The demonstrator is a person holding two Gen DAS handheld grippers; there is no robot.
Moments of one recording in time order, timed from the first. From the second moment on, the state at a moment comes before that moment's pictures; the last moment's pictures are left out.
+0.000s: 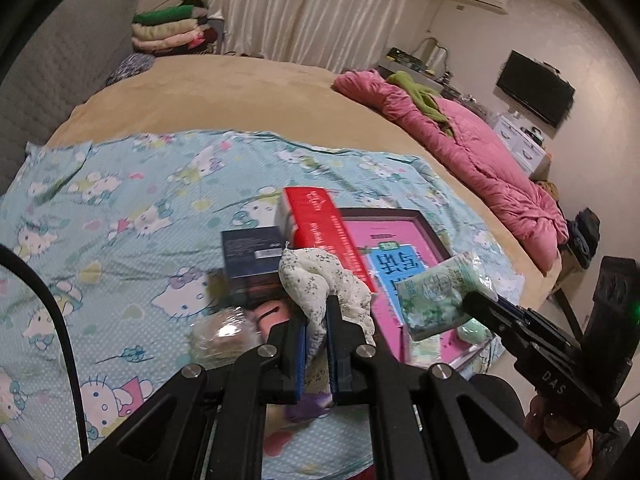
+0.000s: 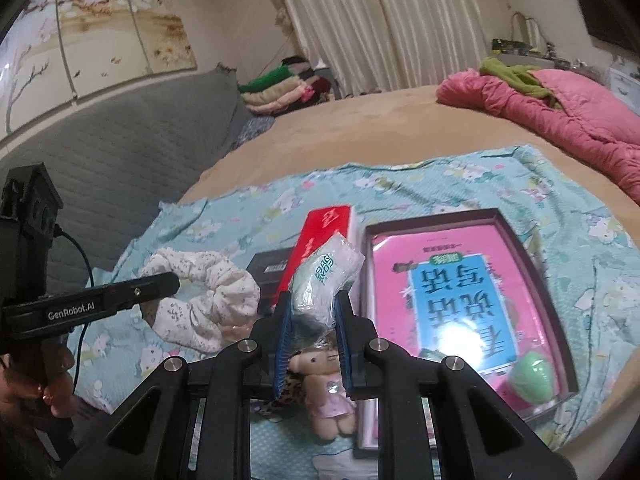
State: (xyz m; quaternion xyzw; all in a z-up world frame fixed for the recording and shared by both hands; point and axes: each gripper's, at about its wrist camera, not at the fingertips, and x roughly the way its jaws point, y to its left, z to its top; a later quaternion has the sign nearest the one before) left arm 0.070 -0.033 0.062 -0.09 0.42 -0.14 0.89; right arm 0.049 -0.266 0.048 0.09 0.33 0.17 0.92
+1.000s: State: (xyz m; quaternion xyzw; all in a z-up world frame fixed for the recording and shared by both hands) left arm 0.091 -0.182 0.028 0.00 0.46 -0.22 0.86; right arm 0.044 -0.394 0.025 0.18 0.32 0.07 0.93
